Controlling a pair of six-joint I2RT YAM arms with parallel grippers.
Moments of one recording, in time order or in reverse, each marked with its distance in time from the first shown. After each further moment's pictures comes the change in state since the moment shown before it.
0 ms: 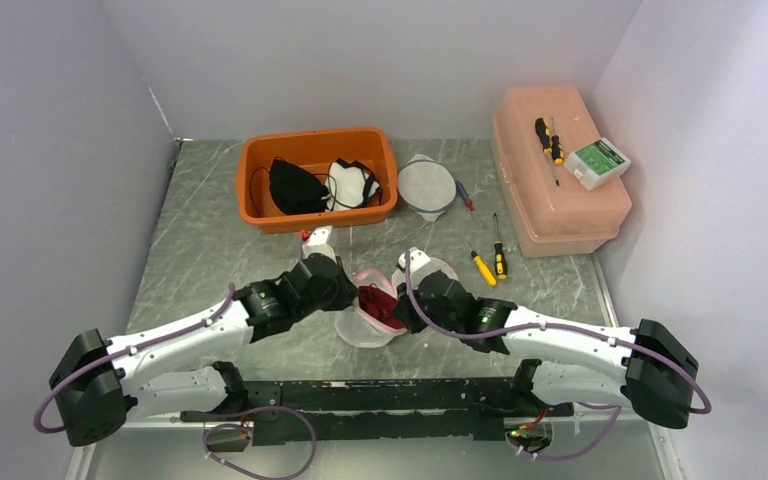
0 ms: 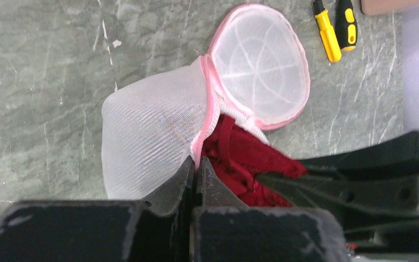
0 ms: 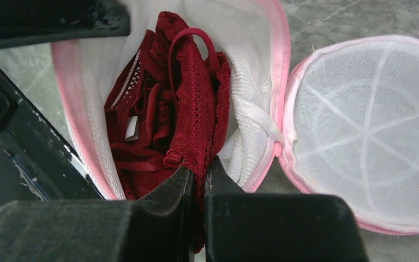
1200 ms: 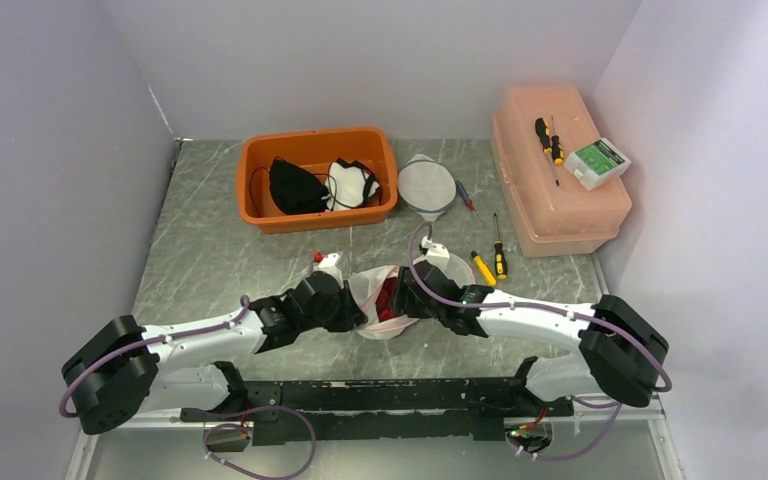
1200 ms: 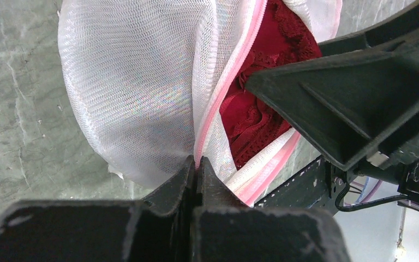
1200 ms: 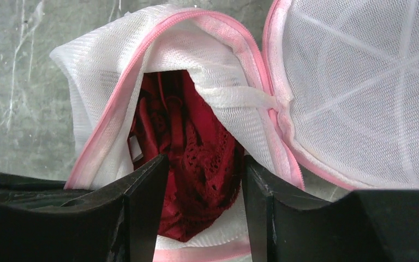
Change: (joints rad) left arm 0.006 0.103 -0.204 0.290 0.229 -0.013; right arm -0.073 0.198 0.066 -0.075 0.174 0.502
